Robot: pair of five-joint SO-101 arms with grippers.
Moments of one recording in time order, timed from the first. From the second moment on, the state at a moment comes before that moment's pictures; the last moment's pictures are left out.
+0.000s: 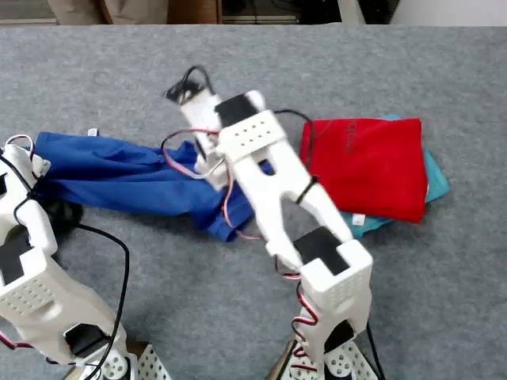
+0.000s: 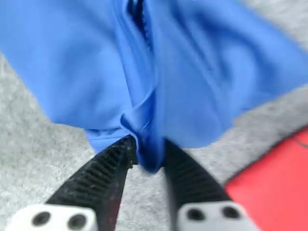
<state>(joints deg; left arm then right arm) -37.5 17.0 11.1 44.4 21.8 -31.7 21.0 -20.2 91.6 6.3</state>
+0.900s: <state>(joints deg) -37.5 17.0 11.1 44.4 21.8 -30.5 23.4 -23.0 93.7 6.3</state>
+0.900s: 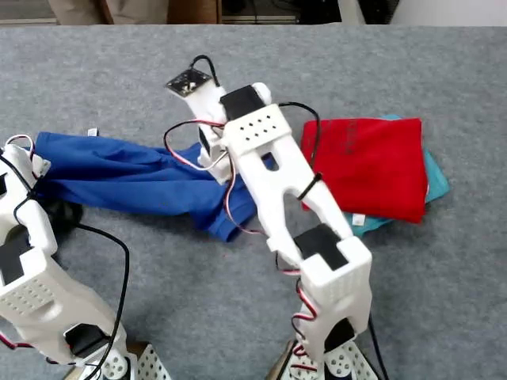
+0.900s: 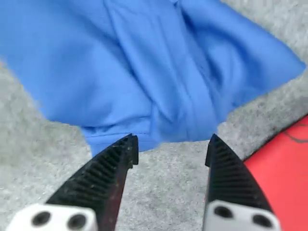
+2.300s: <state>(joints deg) -37.5 17.0 11.1 44.4 21.8 -25.8 41.3 -40.8 95.4 -7.8</state>
